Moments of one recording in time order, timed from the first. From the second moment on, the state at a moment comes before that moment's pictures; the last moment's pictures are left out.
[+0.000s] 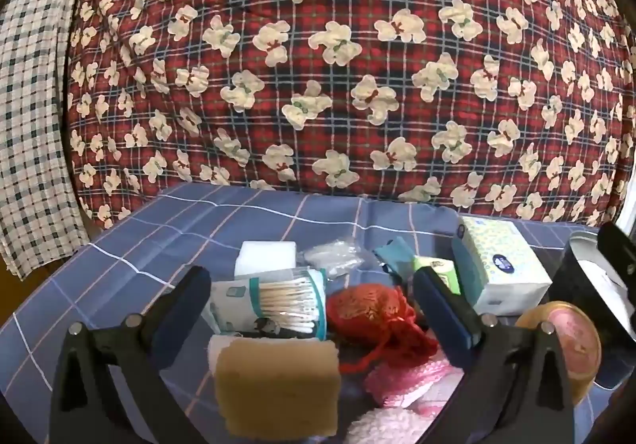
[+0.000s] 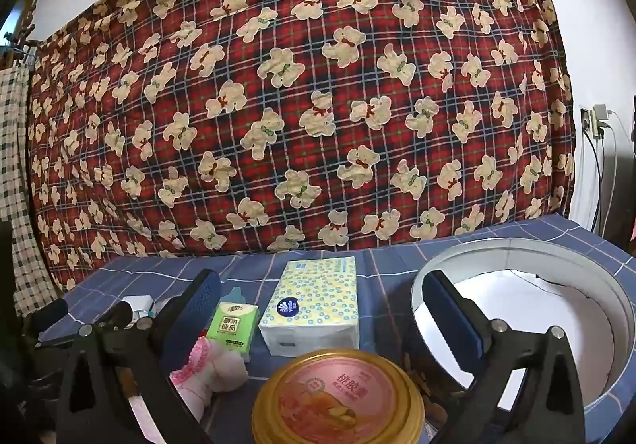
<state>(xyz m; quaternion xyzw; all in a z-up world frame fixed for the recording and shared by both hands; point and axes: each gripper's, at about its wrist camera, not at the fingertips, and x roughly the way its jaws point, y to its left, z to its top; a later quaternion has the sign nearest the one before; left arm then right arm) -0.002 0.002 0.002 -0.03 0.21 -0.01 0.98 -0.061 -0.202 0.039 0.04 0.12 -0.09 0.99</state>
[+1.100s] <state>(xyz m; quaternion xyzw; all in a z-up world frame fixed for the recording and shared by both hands) -0.009 -0.009 0.001 0.00 0.20 -0.02 0.98 -0.057 -0.200 0.035 0.04 0.13 -0.09 0.99</state>
